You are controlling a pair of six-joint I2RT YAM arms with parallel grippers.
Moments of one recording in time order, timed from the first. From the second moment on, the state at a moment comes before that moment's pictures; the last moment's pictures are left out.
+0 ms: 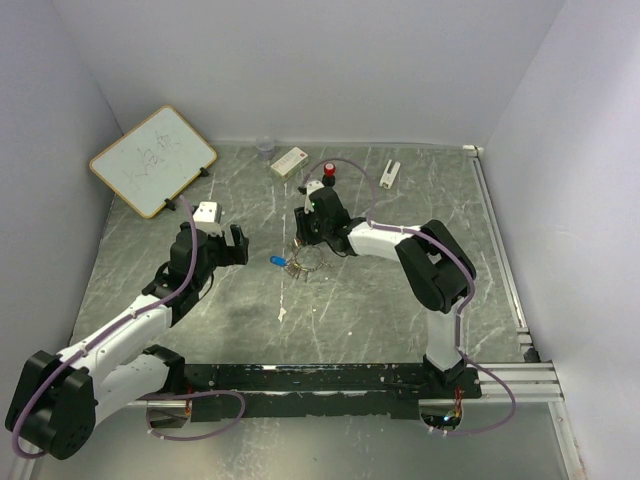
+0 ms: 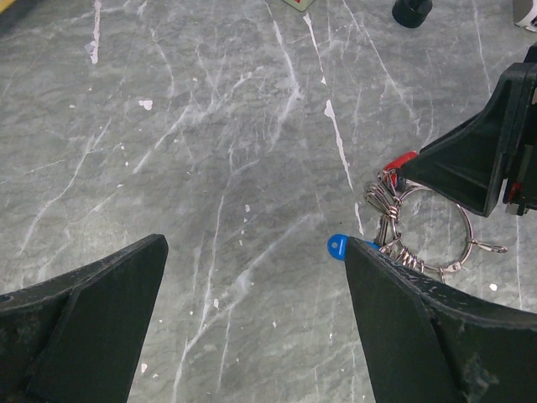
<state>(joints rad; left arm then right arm) -0.44 0.98 0.45 0.20 -0.21 -0.26 0.66 1.97 1.18 0.12 -0.03 0.20</state>
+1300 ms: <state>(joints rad) -0.44 0.98 0.43 0.21 -0.17 -0.26 0.70 2.03 1.25 0.07 -0.01 0.16</state>
